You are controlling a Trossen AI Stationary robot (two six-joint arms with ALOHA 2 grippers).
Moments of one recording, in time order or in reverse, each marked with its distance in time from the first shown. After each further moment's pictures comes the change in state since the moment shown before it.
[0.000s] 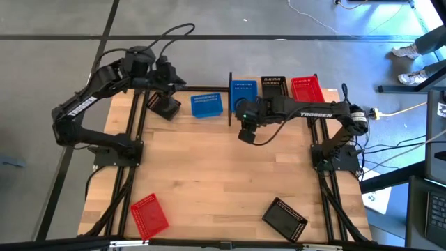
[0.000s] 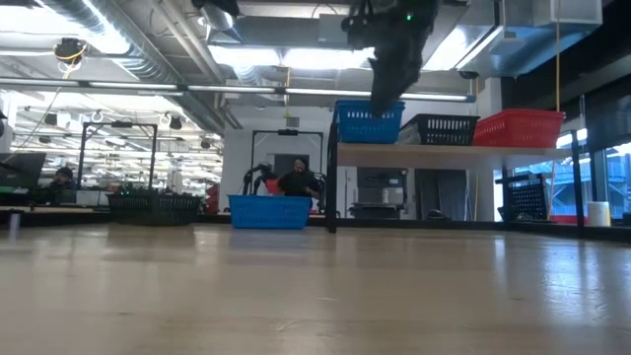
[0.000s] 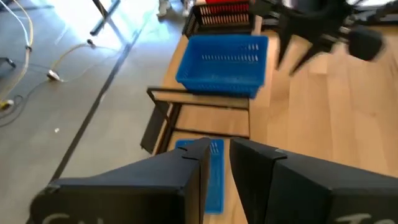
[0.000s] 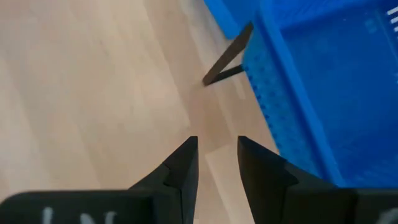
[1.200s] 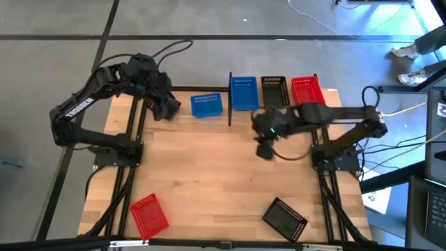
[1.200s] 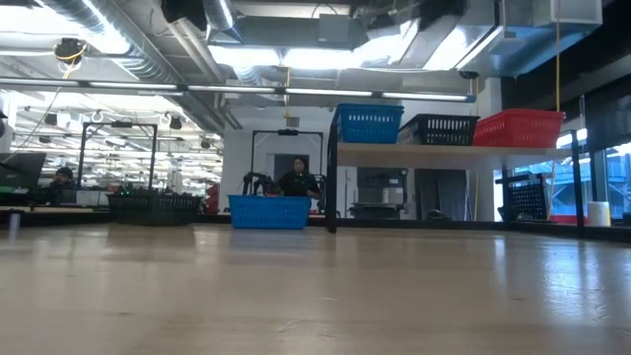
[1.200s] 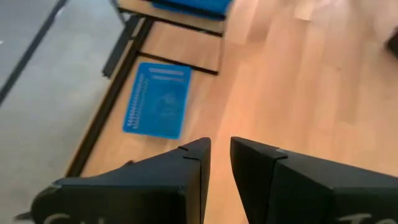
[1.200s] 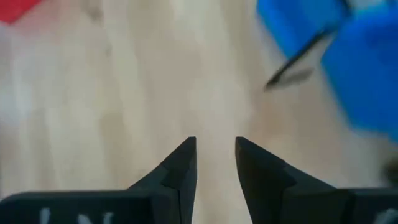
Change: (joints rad) left arm -0.030 -0.016 0.000 -0.288 0.012 -0.184; right arm 0.236 -0.196 0.095 -0.195 -0.080 0.177
